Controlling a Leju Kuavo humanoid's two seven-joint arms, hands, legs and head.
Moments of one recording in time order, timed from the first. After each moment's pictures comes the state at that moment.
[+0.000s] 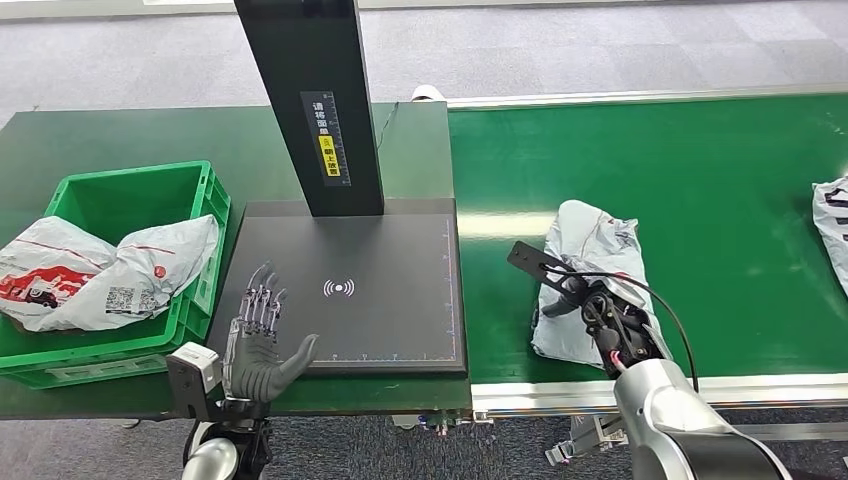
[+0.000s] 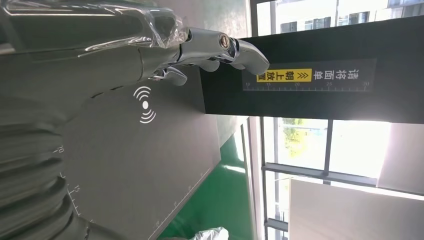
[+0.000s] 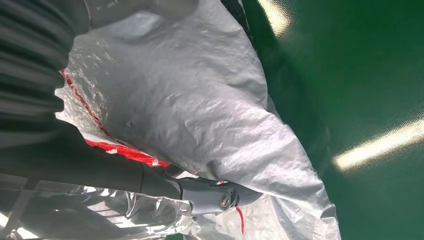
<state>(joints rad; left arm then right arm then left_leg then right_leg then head) -0.04 -0.18 -0.05 -1.33 -0.08 -0.14 -0.39 -0.72 -0.01 0.01 -0.42 1.07 0.33 0.19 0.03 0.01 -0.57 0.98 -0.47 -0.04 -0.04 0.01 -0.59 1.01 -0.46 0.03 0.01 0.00</state>
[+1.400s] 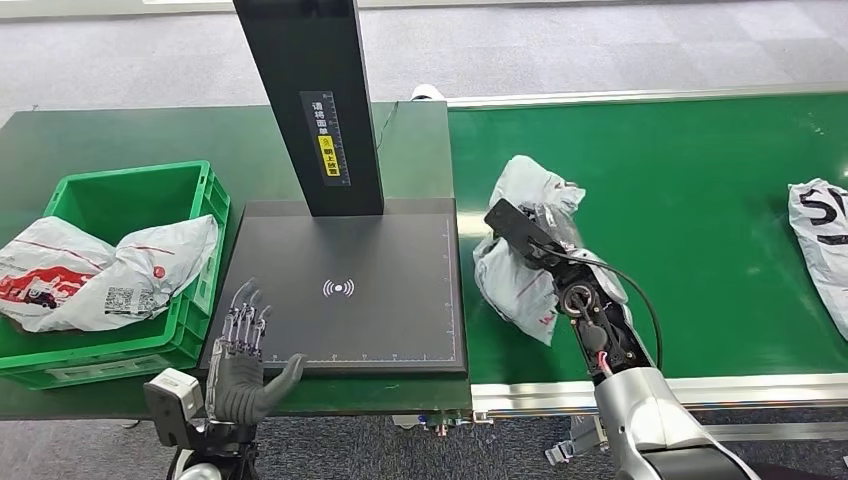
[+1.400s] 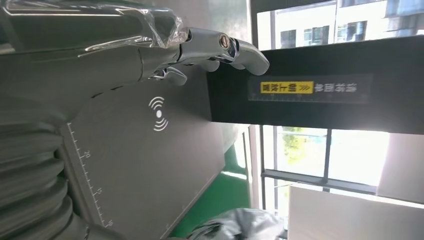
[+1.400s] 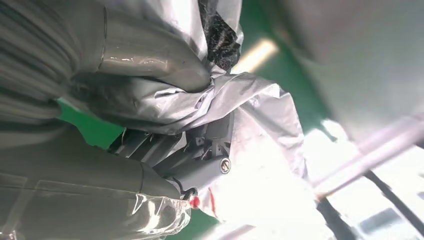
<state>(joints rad) 0.06 -0.18 -0.02 -1.42 -0.09 -0.16 -0.41 -0.65 0.05 0.13 -0.71 0.76 0.08 -0.15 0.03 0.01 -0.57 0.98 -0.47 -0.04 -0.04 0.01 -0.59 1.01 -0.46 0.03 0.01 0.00</state>
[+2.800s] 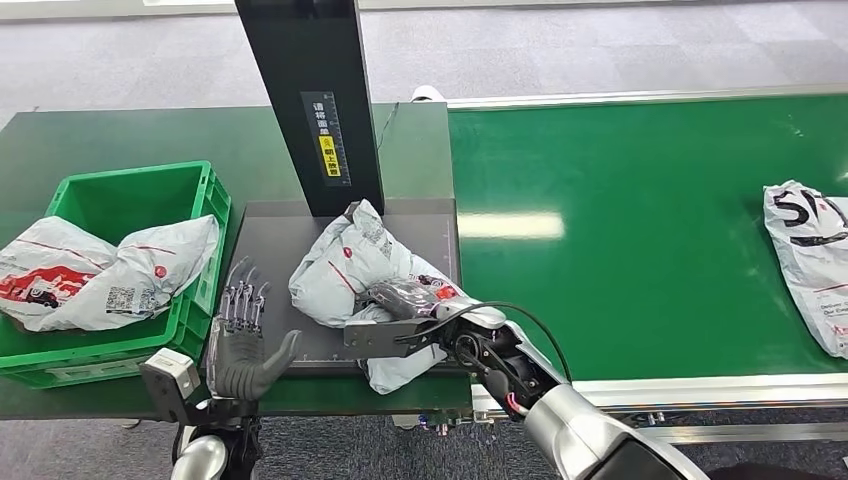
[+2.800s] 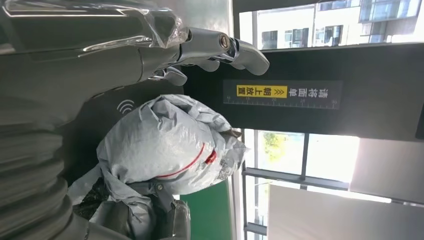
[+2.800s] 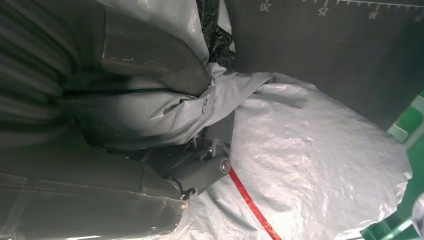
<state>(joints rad) -0.05 -0.15 -0.04 -1.33 -0.03 -0.13 -0.46 -0.68 0.16 0.74 -0.57 0.68 0.28 -0.36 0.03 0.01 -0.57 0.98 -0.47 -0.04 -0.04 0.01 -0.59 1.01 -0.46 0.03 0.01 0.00</state>
